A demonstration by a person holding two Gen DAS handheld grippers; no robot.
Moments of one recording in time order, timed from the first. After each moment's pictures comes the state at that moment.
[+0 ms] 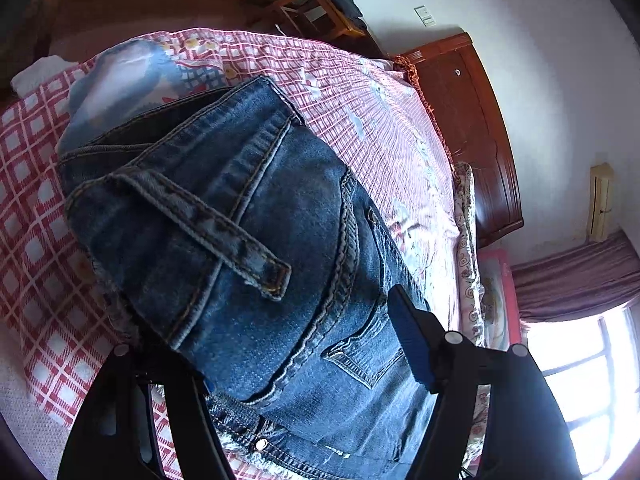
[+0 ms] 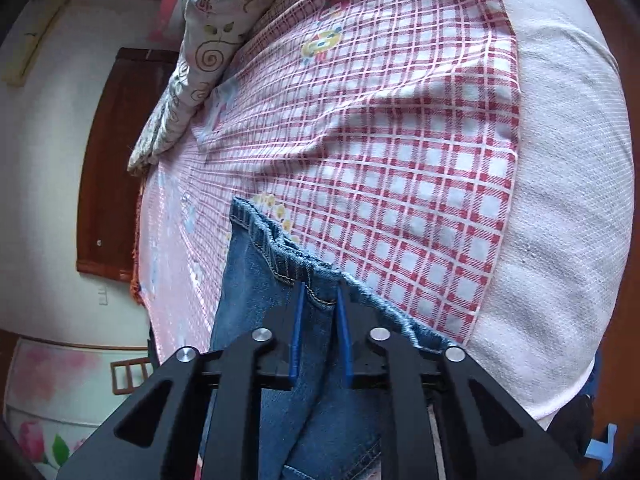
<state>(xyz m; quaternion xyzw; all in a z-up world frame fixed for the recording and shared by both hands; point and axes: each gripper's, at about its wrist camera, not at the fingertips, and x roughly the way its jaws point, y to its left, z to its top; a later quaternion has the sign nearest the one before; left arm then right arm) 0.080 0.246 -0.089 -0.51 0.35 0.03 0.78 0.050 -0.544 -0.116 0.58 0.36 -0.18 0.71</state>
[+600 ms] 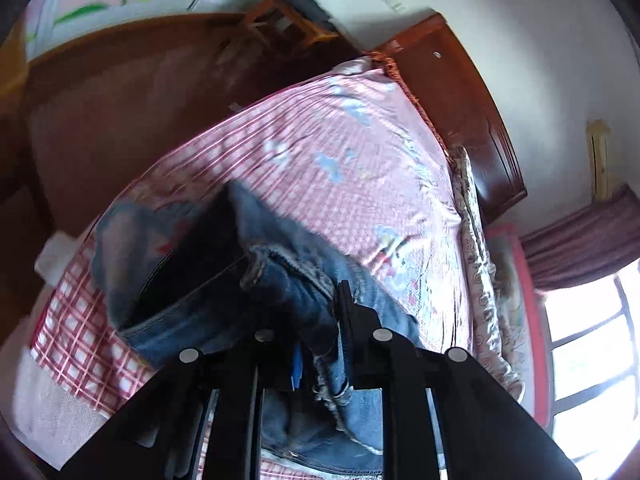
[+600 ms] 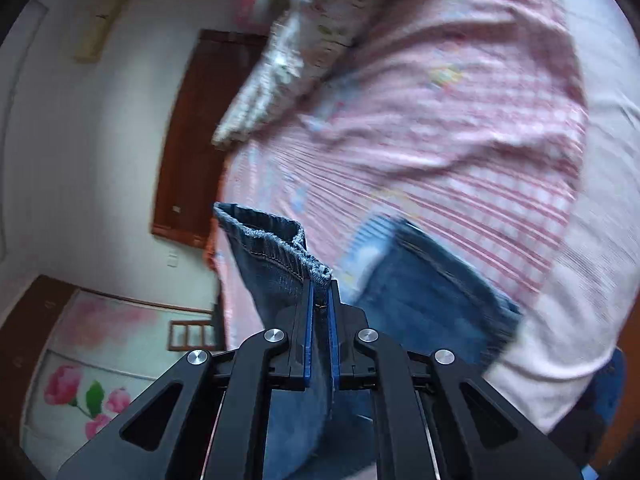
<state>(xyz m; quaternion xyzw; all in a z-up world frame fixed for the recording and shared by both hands) 0.096 0.310 -0.021 -0.46 0.38 0.02 0.80 0.022 -0.538 -0.060 0.58 0.33 -0.05 0.74</state>
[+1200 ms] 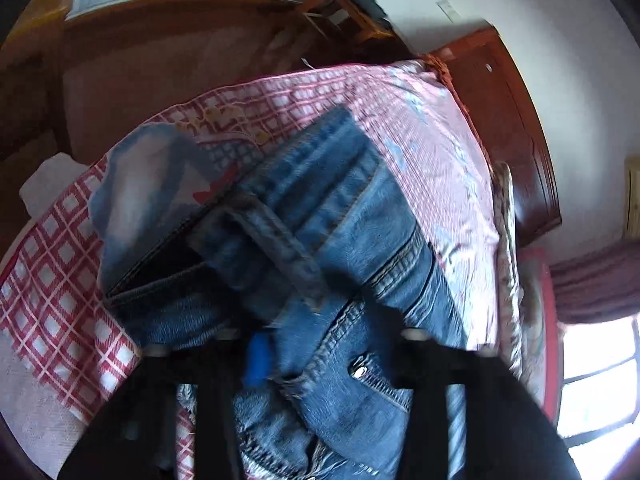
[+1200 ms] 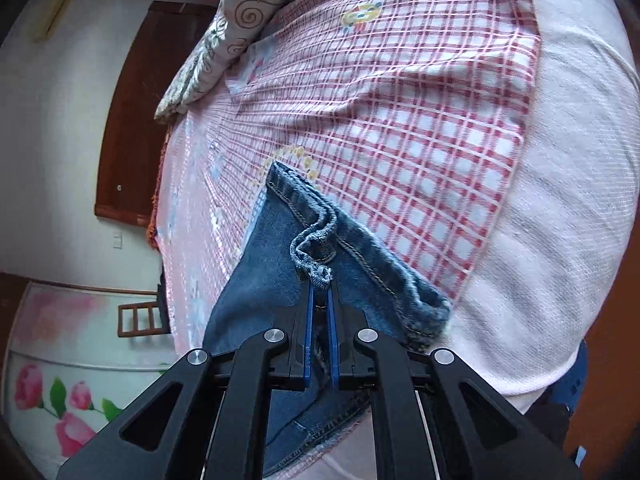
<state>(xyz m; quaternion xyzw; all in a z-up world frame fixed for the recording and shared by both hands) 0.096 0.295 -0.062 -0.49 0.39 0.10 0.77 0.041 -0.535 -0.098 0.56 0.39 -0.08 0.73</state>
